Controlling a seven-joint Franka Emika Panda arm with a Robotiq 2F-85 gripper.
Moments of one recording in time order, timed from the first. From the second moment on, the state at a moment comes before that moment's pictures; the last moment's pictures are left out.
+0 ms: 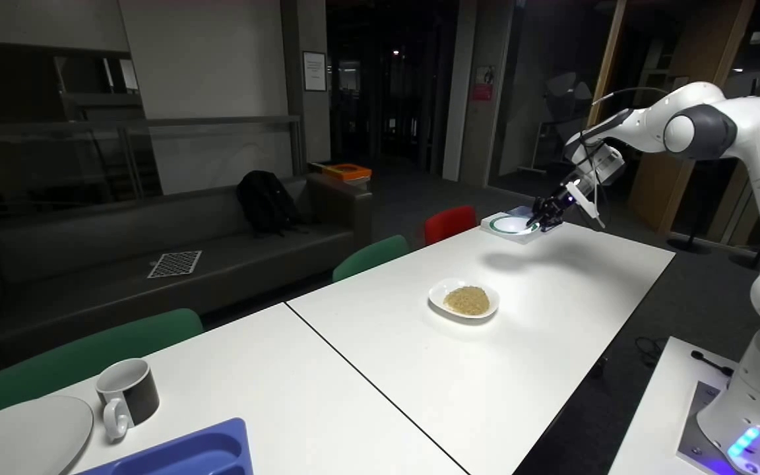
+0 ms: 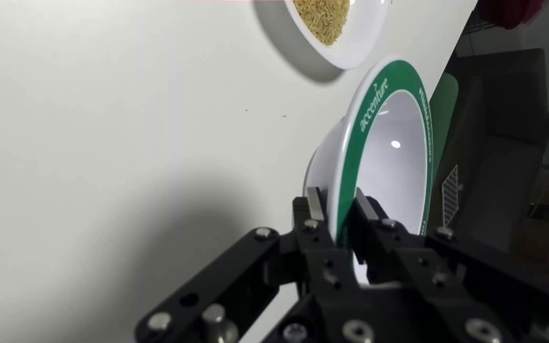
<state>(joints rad) -0.51 0.59 -0.25 -1.59 0.93 1.90 -0.38</state>
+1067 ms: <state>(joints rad) -0.53 0.69 -0.19 -1.58 1.08 1.98 -0.55</state>
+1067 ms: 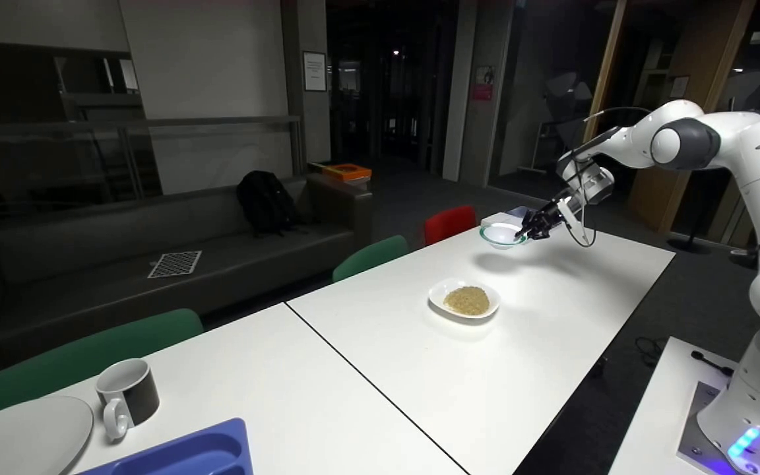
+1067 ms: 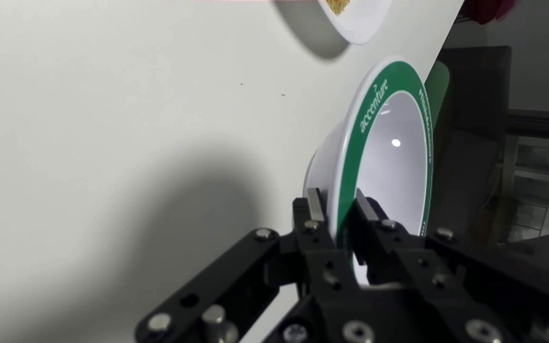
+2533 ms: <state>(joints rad) -0.53 0.86 -0.19 -1.49 1.08 1.98 -0.56</state>
